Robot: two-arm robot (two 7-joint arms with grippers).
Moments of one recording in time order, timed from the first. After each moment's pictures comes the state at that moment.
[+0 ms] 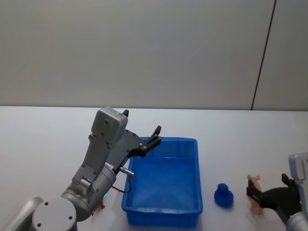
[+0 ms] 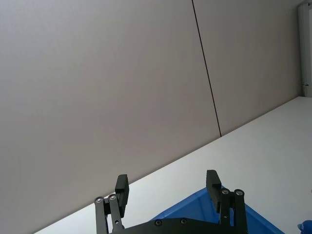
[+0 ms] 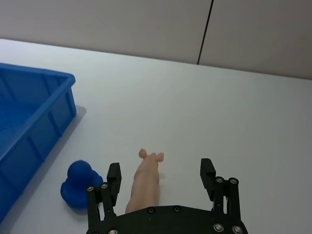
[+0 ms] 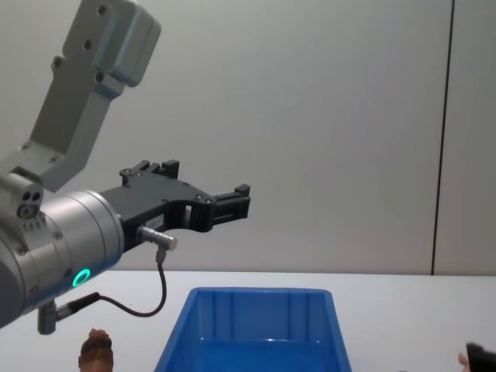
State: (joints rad) left arm -0.24 0.38 0.45 -1.63 -0.20 0.01 -0.01; right arm -0.04 0.27 -0.25 -1.64 0.20 0.26 -0.14
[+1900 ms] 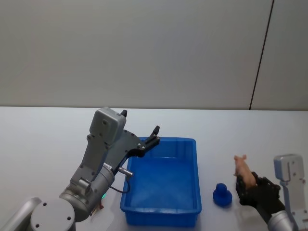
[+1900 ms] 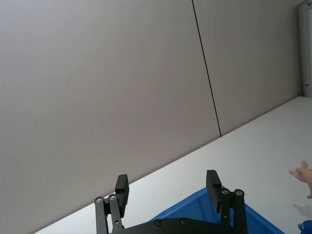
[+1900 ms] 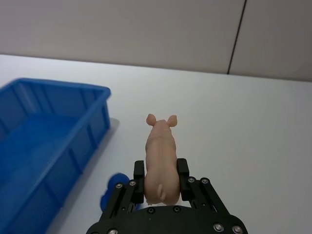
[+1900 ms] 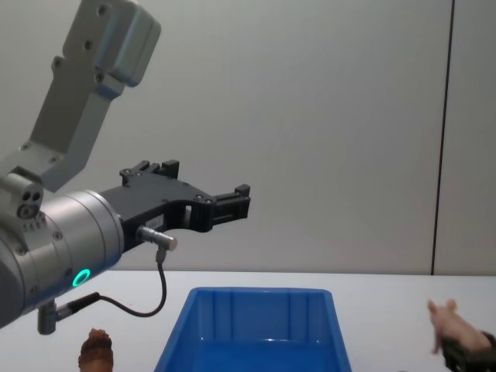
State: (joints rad) left arm -0.24 0.38 0.45 -1.63 -0.20 0.01 -0.01; right arm -0.01 0.20 -0.25 -1.55 0.19 0.15 -0.05
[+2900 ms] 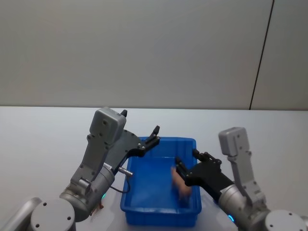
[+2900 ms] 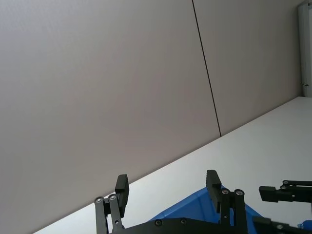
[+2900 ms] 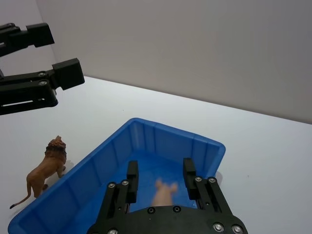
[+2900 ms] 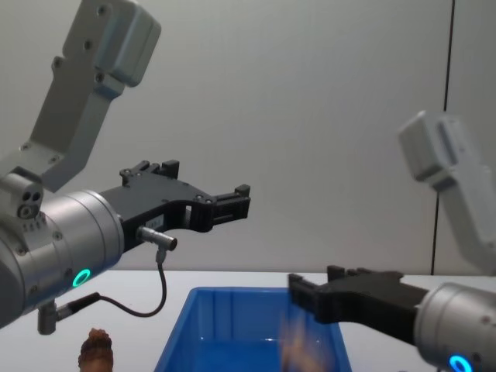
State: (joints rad) left arm -0.24 0.38 0.45 -1.63 -0.20 0.01 -0.01; right arm 0.14 0.08 -0.33 -1.51 0.12 0.17 0.19
